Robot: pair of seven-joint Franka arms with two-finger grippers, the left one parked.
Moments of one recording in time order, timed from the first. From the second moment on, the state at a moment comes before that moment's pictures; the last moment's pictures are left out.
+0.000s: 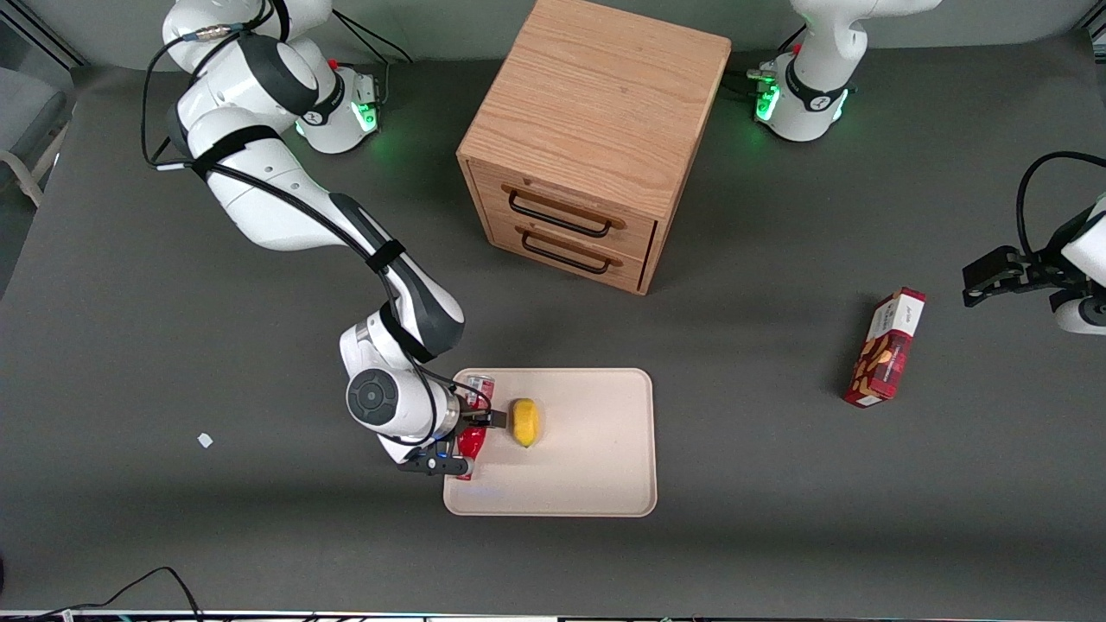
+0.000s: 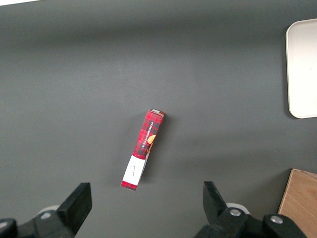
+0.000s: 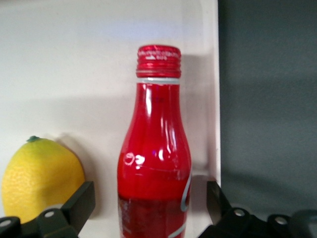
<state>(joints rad) 0.19 1.05 0.36 -1.15 -0.16 2.18 0.55</state>
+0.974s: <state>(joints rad) 0.09 0.49 0.39 -1.09 -0.16 1.57 0.49</state>
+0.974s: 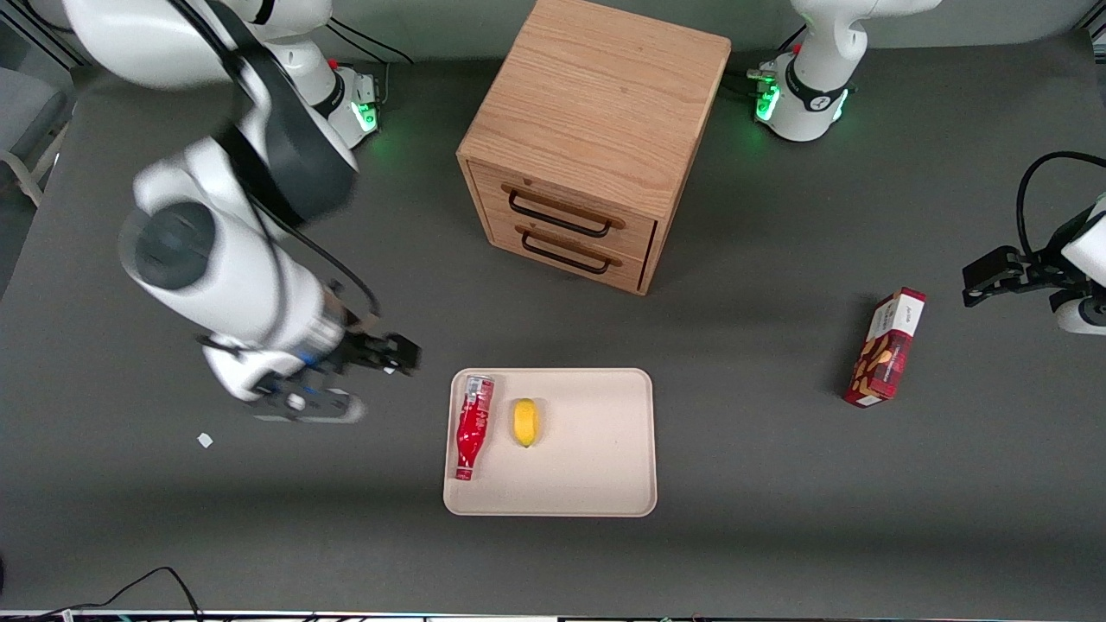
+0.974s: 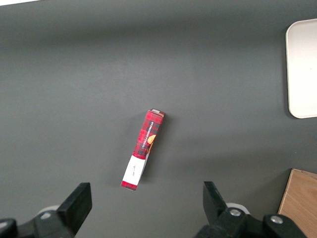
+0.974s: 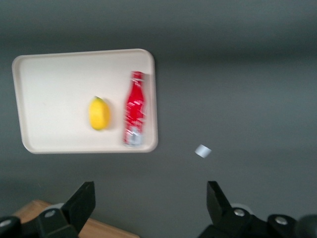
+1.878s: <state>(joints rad) 0.05 -0.16 0.06 -1.73 0.02 1.51 0.24</state>
